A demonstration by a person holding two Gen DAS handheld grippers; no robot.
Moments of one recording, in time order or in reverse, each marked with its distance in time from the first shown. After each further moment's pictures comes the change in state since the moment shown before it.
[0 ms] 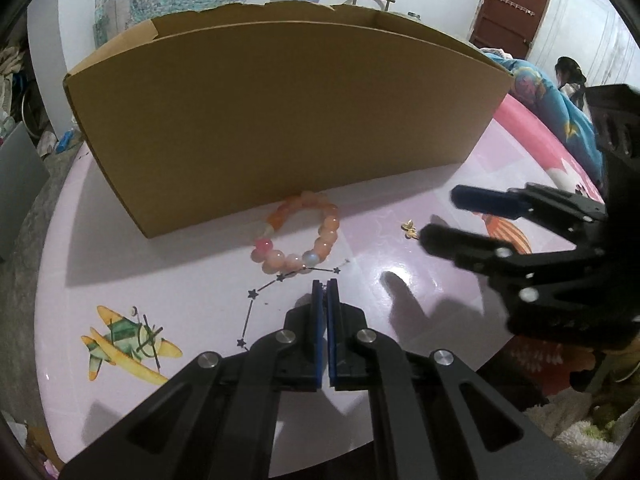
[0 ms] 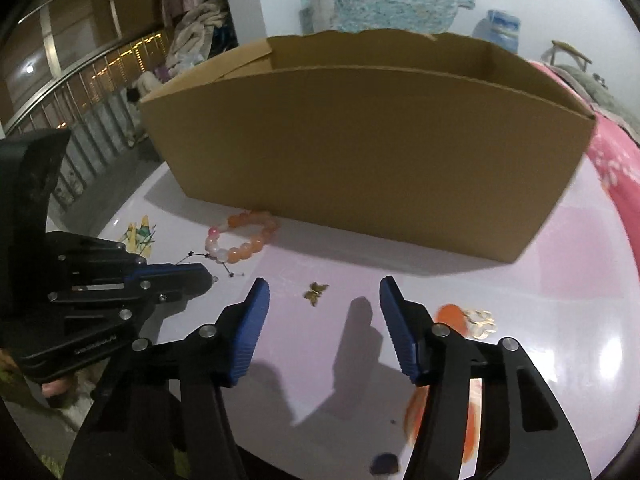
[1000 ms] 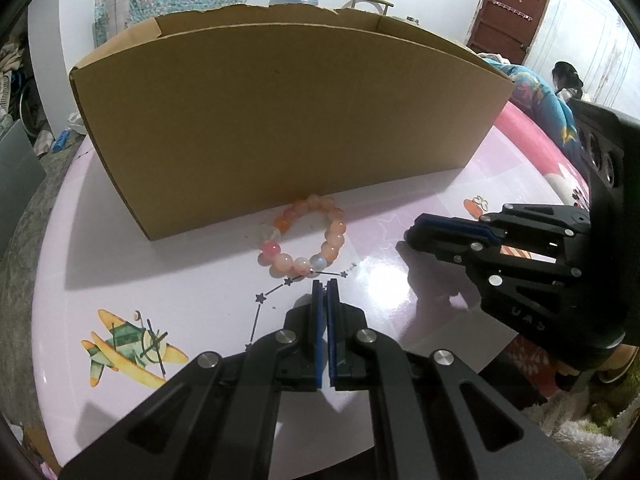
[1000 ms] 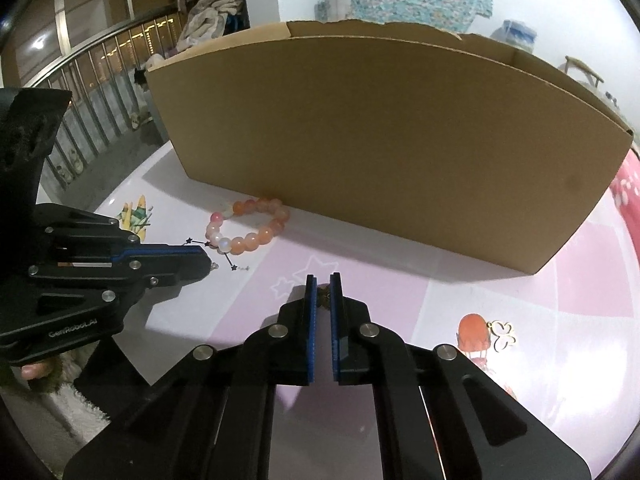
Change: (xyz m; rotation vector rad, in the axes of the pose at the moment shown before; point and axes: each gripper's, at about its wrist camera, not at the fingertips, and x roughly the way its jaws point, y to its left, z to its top) left arm -0.002 0.008 0.001 -0.001 -0.014 -0.018; right arm -0.001 0.006 -0.009 -0.048 0.004 -0.025
